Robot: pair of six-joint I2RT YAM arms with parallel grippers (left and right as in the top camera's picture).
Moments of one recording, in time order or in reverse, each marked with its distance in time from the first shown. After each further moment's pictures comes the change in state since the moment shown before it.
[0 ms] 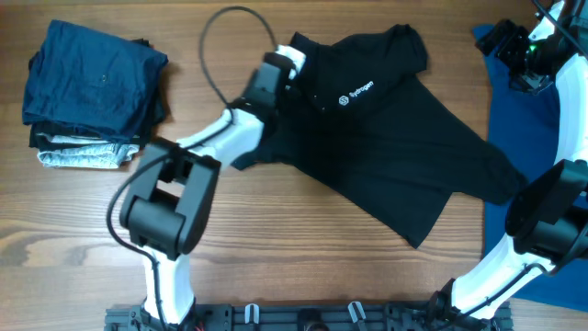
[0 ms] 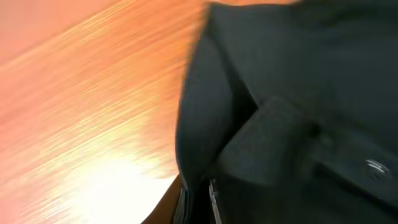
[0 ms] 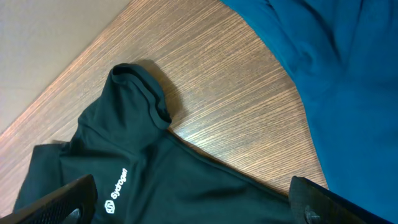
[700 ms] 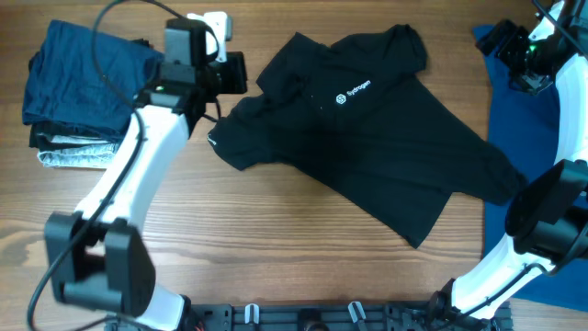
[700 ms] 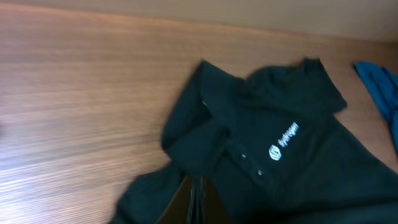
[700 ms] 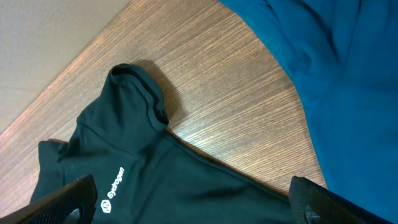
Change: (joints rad) left arm 0.234 -0.373 0.026 -0.388 0.495 -0.362; right arm 0.000 0.000 0.000 0.001 0.003 0.000
